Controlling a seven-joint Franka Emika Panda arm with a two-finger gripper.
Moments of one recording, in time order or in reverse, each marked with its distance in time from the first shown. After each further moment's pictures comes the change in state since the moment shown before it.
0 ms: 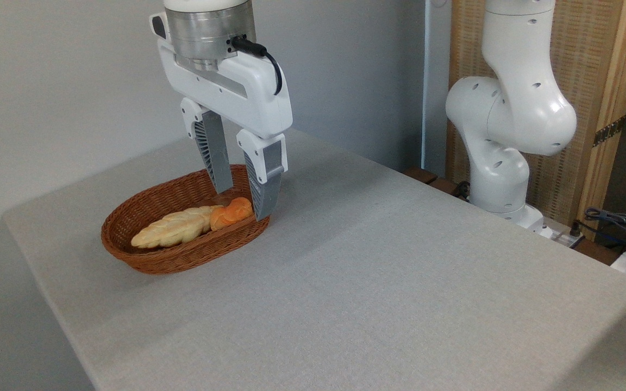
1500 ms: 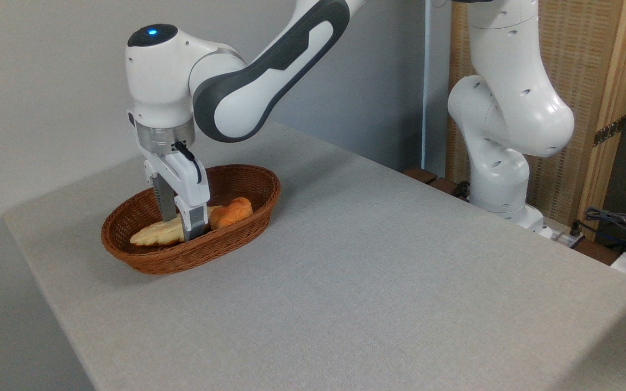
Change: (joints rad) arm -0.095 0.201 -0.333 -0.278 -0.046 0.610 -0.269
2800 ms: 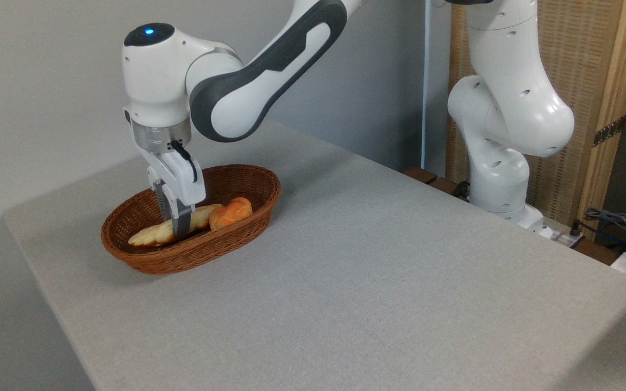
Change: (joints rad) arm 0.004 0.013 -0.009 0.029 -0.020 -0.013 0.006
